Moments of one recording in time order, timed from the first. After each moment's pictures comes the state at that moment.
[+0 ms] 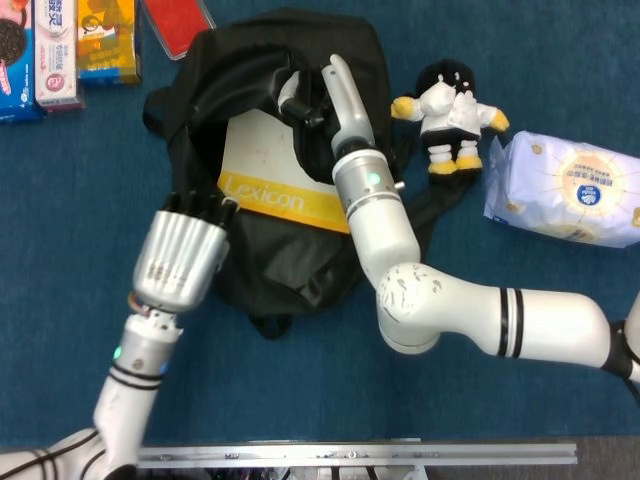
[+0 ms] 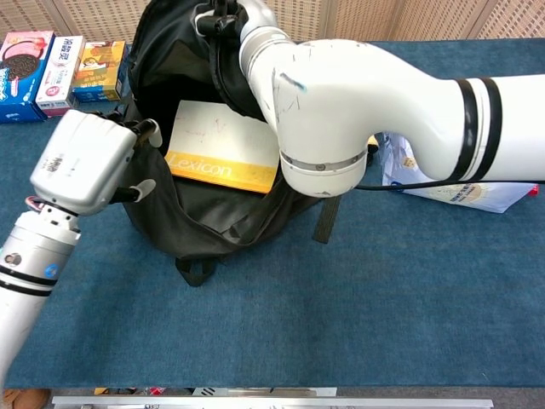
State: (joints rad) left arm -0.35 -1.75 0.00 -1.43 1.62 1.56 0.75; right arm 1.18 -1.97 0.85 -1.50 -0.20 1.18 -0.13
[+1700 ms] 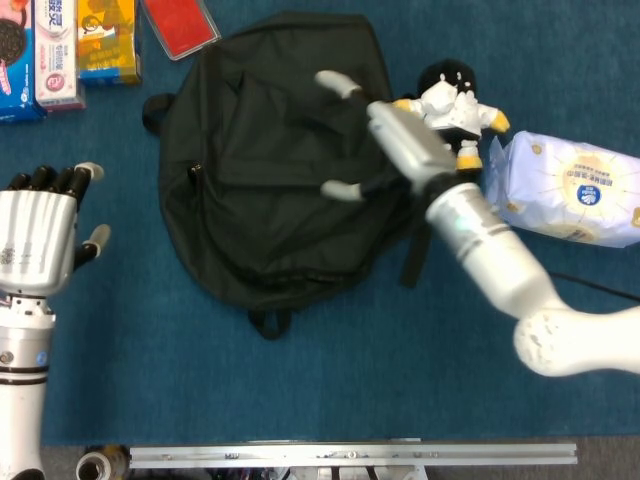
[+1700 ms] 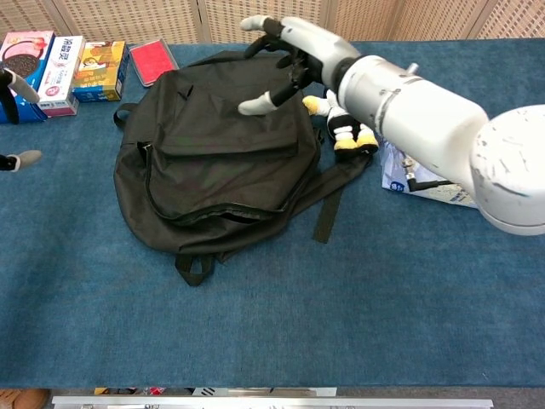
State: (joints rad) left arm -0.24 -1.37 -0.10 -1.69 1.47 1.51 0.54; right arm 0.95 -1.53 0.38 -1.83 -0.57 1.01 -0.25
